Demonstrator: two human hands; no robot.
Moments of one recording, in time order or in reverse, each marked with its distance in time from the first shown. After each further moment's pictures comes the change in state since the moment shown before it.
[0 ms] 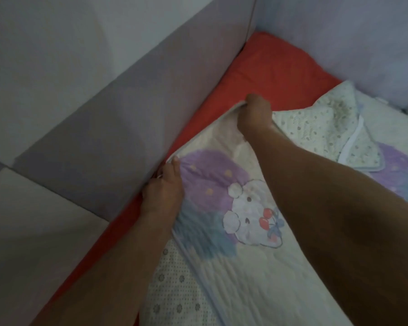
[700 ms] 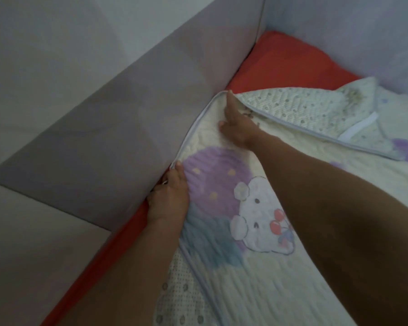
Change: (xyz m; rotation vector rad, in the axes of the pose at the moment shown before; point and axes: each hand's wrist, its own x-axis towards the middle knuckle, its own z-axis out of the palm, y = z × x) left_hand 0.002 0.004 0.007 -0.043 -0.084 -0.098; right_hand 0.011 0.010 0.052 0.245 -0.518 -0.217
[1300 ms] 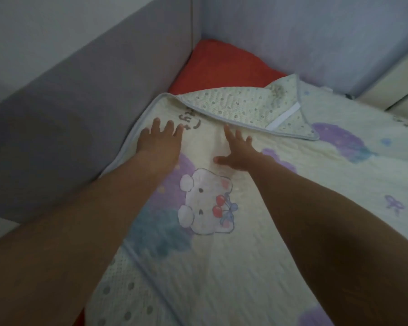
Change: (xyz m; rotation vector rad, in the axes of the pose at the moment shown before) left_hand 0.067 0.054 -0.125 -0.009 -0.248 0.303; right_hand -0.119 0.081 -0.059 -0.240 -0.028 0.329
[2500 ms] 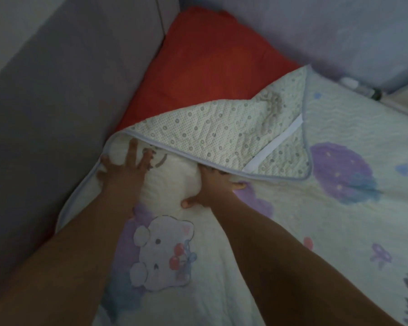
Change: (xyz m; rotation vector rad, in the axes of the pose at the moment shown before) left_hand 0.111 0.010 0.023 -0.181 -0.444 -0.137; right_hand 0.069 0.028 -0.012 -0.094 -0.306 0.131
